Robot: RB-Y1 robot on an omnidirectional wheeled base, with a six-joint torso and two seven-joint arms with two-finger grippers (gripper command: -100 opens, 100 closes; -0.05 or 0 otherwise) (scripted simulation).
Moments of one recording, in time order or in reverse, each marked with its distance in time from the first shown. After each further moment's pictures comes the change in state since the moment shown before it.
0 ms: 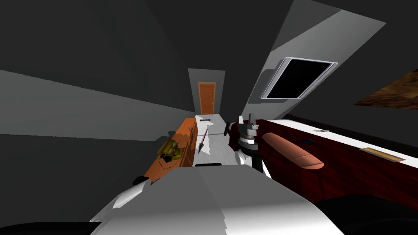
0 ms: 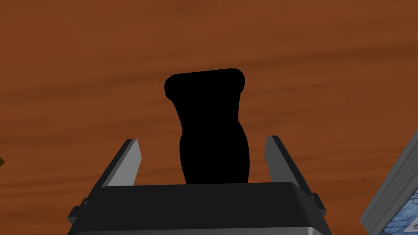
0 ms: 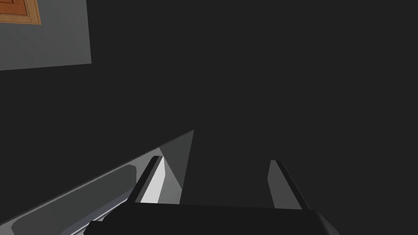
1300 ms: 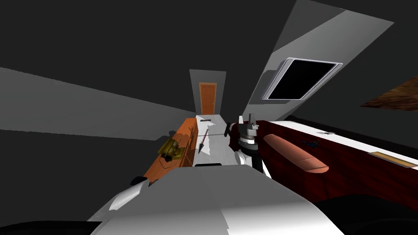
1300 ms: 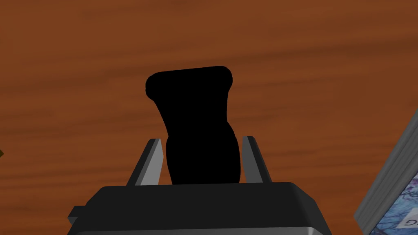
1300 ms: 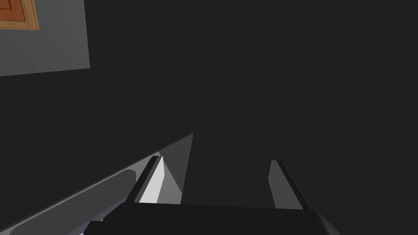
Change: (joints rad) left arm 0.024 0.022 0.005 -0.041 0.013 0.016 0.000; right arm 0.000 0.000 0.000 0.000 0.000 0.000 0.000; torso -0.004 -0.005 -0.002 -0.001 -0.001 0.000
